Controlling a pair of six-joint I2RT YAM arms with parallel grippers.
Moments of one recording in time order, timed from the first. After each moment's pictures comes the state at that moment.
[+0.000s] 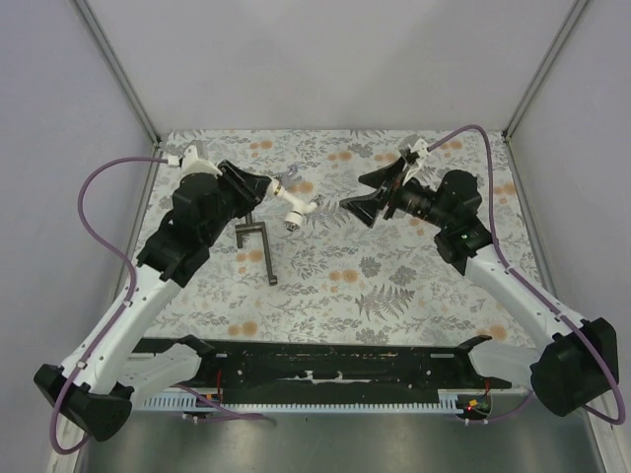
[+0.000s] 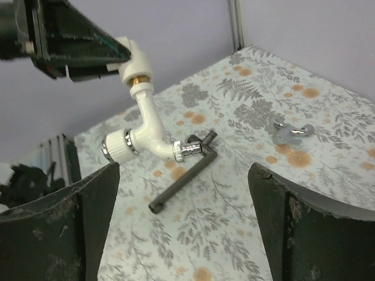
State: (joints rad) left arm -0.50 0.97 1.08 -0.32 -0.22 -0.85; right arm 0.42 1.18 0.90 0.39 -0.62 0.36
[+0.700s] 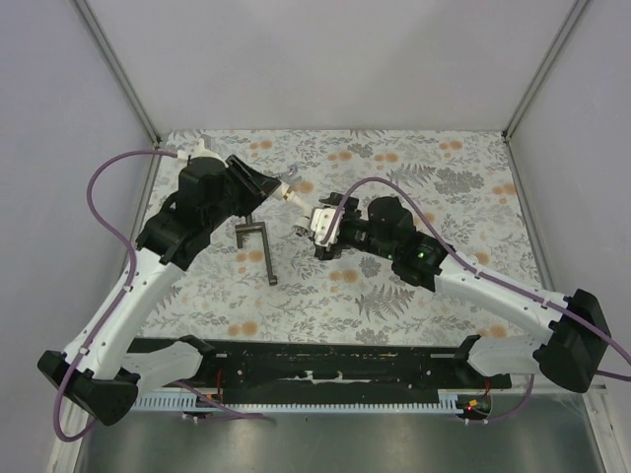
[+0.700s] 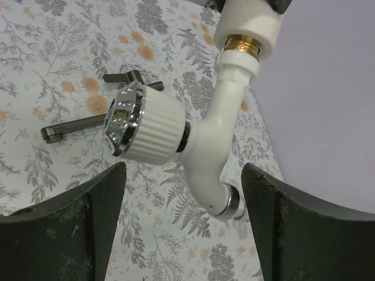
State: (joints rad) left arm -0.49 1.09 1.26 -0.57 -0.12 -0.99; right arm 0.86 1.26 0.98 0.05 -0.21 -0.66
